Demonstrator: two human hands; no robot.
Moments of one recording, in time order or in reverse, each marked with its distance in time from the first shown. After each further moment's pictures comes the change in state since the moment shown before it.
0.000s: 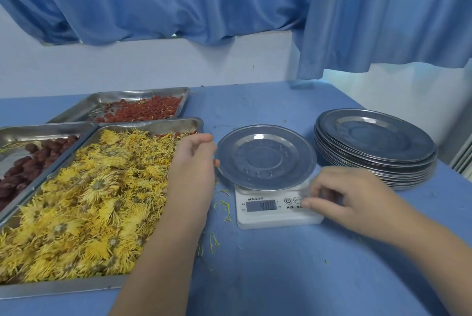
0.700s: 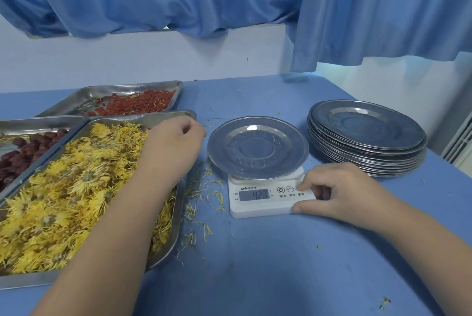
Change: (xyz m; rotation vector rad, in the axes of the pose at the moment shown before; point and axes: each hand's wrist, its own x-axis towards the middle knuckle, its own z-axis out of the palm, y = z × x) left_hand 0.039 0.008 -0.021 0.644 -0.114 0.279; right_hand -0.006 0.012 0.012 0.070 -0.054 0.052
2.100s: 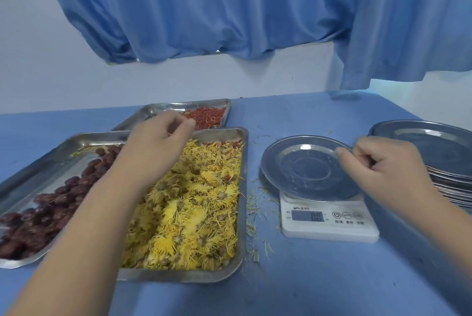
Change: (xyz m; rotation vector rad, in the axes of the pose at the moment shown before) left_hand 0.007 -0.025 -0.117 0.208 0.076 0.162; right_hand 0.069 -0.037 0.006 -0.029 0.566 -0.057
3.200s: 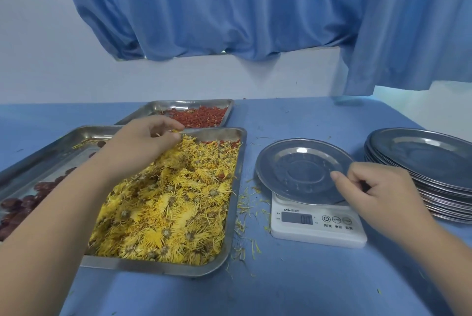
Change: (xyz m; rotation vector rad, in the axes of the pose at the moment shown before) left_hand 0.006 -0.025 -0.010 -0.056 -0.203 -0.110; right_hand -0.023 0.016 -0.001 0.022 -0.106 0.015
